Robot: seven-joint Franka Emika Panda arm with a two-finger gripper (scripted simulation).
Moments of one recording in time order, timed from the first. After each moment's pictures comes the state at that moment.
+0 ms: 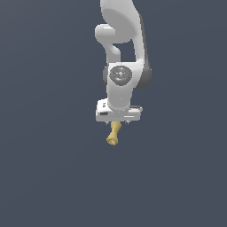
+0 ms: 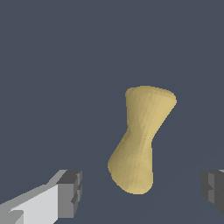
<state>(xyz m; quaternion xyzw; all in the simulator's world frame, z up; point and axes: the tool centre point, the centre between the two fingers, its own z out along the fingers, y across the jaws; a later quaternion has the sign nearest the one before) -0.021 0.020 0.129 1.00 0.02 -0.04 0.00</state>
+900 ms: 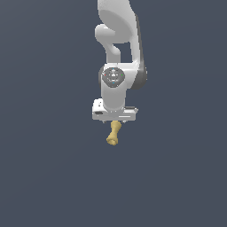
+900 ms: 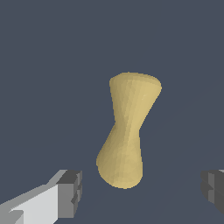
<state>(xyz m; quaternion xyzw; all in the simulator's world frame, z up) -0.031 0.002 0.122 1.00 -0.02 -0.06 0.00</state>
